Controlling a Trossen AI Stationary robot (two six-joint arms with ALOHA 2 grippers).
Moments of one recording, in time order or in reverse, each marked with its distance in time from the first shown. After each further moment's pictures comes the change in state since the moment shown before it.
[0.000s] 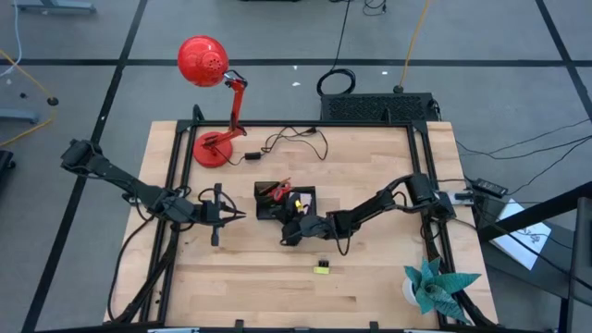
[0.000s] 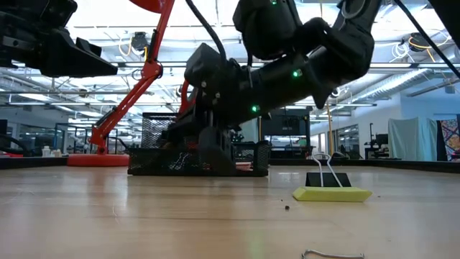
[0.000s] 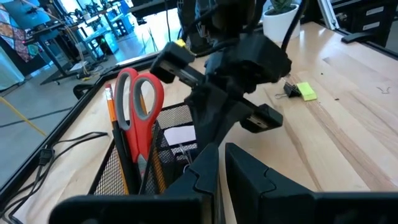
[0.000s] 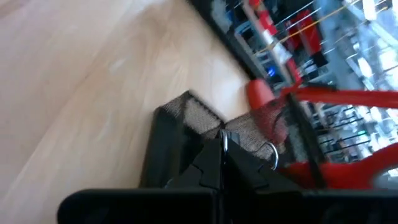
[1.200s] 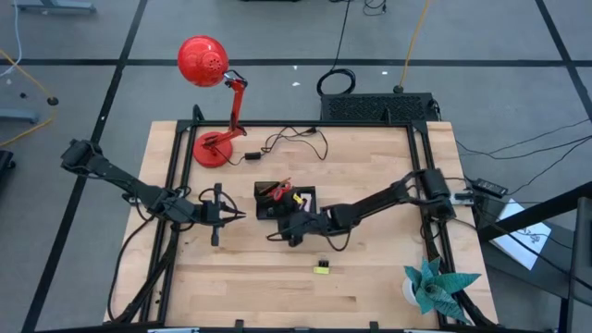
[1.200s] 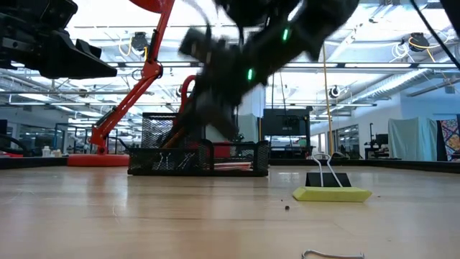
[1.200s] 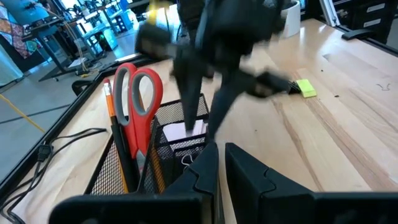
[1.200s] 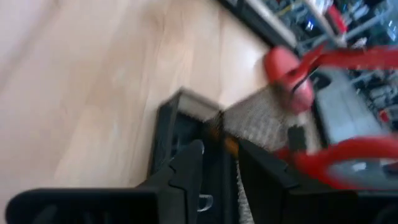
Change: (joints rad) left arm 0.000 0.000 0.000 -0.013 0.000 -0.013; right arm 0.000 -0.119 0.148 -0.512 -0.029 0.298
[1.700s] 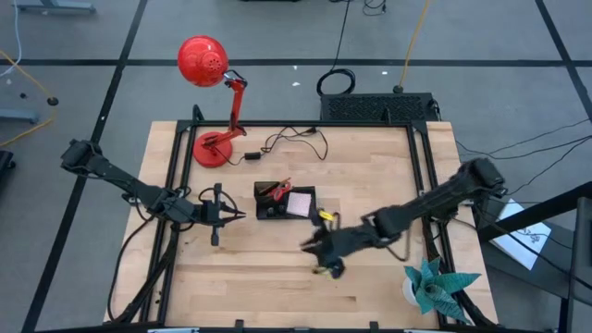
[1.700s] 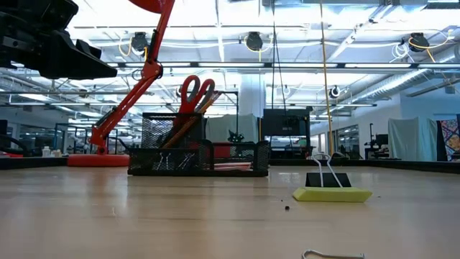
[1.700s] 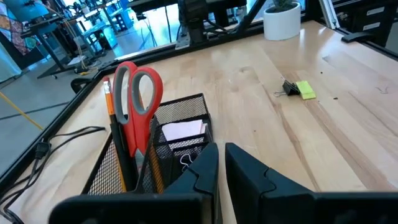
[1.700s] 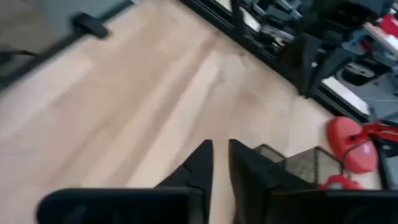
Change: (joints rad) left arm 0.000 0.000 0.000 0.000 0.000 -0.019; right arm 0.210 -0.424 -0.042 -0.393 -0.239 0.112
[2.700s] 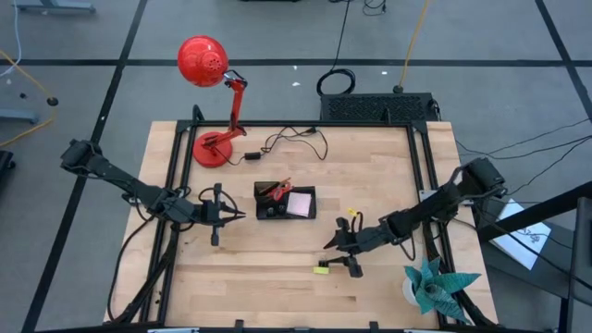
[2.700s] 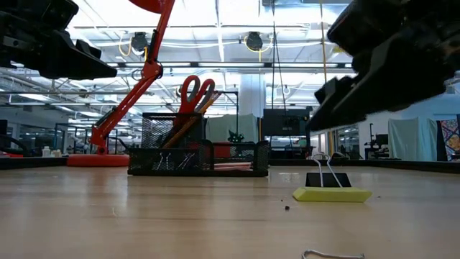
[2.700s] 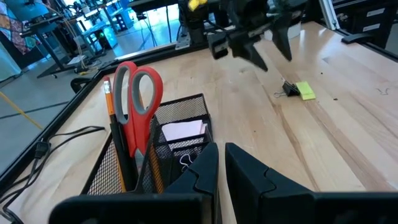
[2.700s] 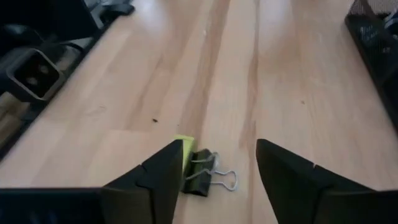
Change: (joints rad) left arm 0.000 0.000 0.000 0.000 0.000 -0.004; right arm 0.025 -0.016 -0.665 0.704 -0.156 0.590
